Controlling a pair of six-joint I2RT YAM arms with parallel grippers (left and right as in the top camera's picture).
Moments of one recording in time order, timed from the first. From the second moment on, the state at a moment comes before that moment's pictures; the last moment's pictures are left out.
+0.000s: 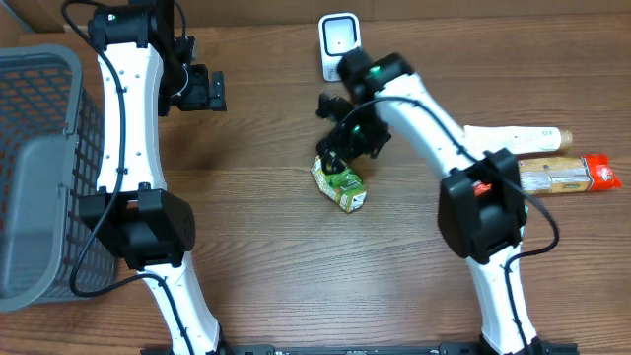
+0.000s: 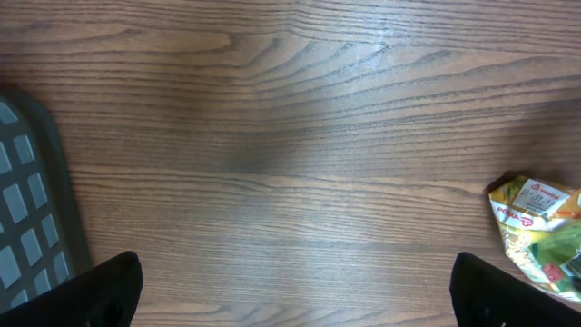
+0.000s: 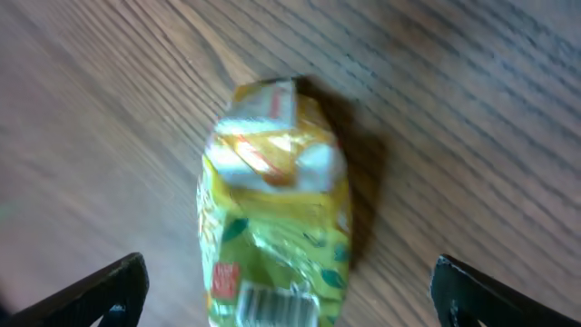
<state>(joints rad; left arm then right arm) 0.07 2.17 2.33 -1.59 0.02 -0.02 0.53 2.32 2.07 -1.28 -0.29 -0.21</state>
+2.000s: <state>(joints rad) 0.07 2.17 2.33 -1.59 0.02 -0.02 0.44 2.33 1.94 -1.17 -0.22 0.03</state>
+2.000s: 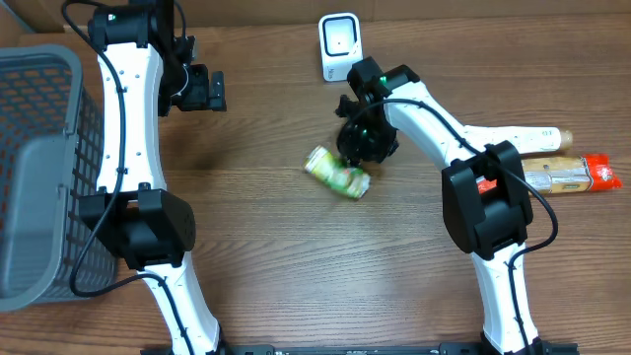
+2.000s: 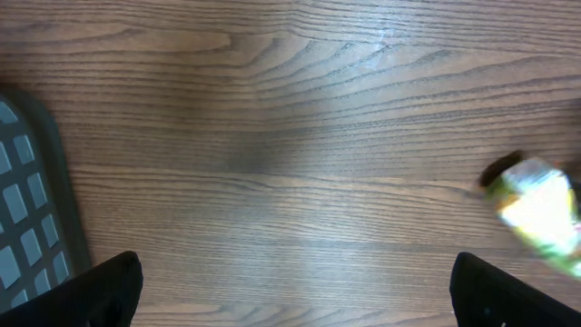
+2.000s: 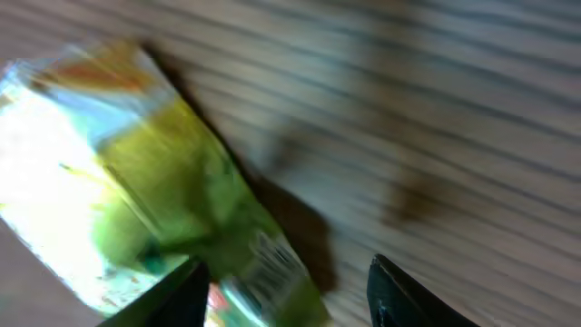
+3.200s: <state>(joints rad) 0.07 2.17 2.33 -1.59 0.02 -0.02 0.56 2.33 1.98 -1.08 -0.19 0.13</state>
